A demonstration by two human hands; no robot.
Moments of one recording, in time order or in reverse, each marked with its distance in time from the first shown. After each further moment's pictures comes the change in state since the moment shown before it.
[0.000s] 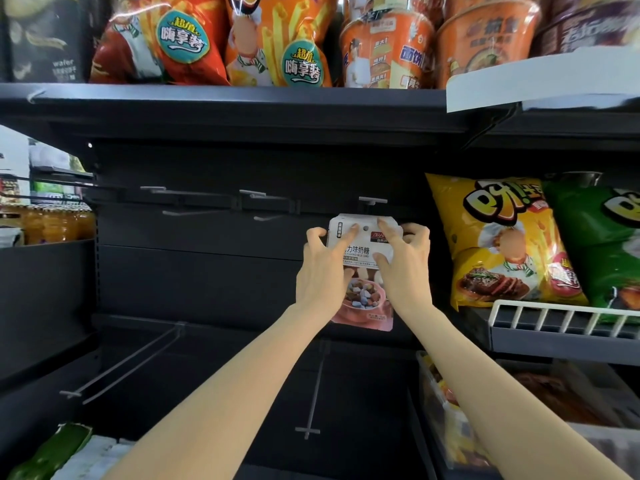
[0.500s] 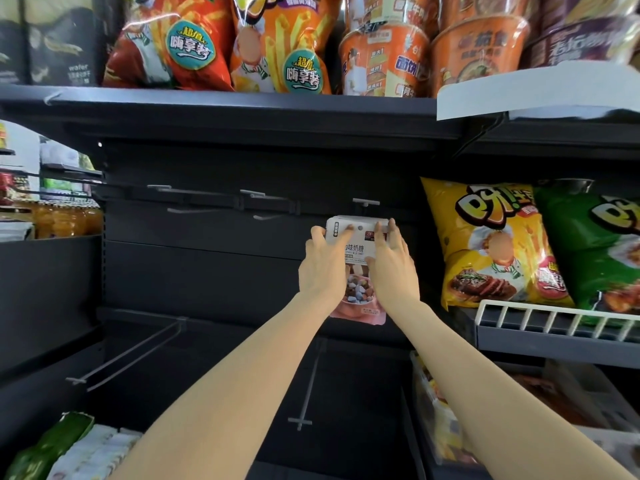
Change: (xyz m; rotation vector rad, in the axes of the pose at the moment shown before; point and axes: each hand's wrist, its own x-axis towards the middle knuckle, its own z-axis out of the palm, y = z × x) left_hand 0.005 0.015 0.002 0.098 -0.006 -0.065; right_hand 0.003 0.001 0.003 -0.288 -0.188 -0.040
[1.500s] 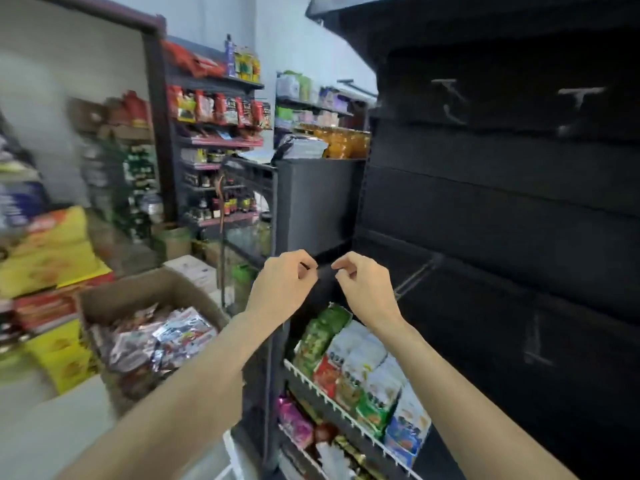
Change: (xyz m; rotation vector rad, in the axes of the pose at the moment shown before) left_hand -0.210 -0.402 -0.248 0.093 0.003 -0.594; right_hand -0.180 -0.414 0.169 0.762 -0.621 -0.287
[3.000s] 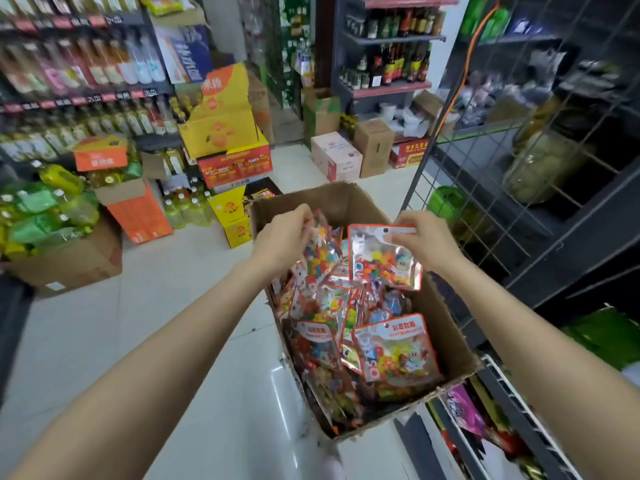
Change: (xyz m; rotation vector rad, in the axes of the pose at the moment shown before) left_hand 0.079 -0.440 -0.110 0.389 -0.082 -0.442; right_hand 0.191 -0.049 0.424 0.089 -0.577 -0.118
